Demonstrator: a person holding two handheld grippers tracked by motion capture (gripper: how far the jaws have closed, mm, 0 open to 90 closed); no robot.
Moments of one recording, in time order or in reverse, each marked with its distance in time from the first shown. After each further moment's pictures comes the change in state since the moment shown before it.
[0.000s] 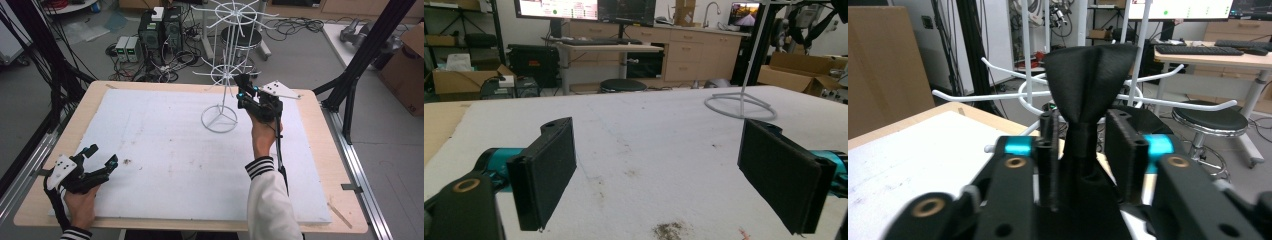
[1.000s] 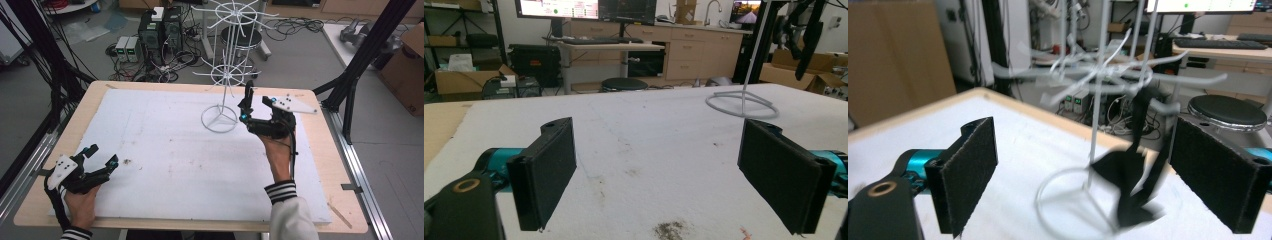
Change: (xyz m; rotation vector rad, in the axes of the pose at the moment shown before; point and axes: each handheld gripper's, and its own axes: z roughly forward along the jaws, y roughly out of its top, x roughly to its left) left arm -0.001 0.000 0.000 0.007 0.005 0.008; right arm 0.007 -0.010 -0.056 0.033 0.073 -0.033
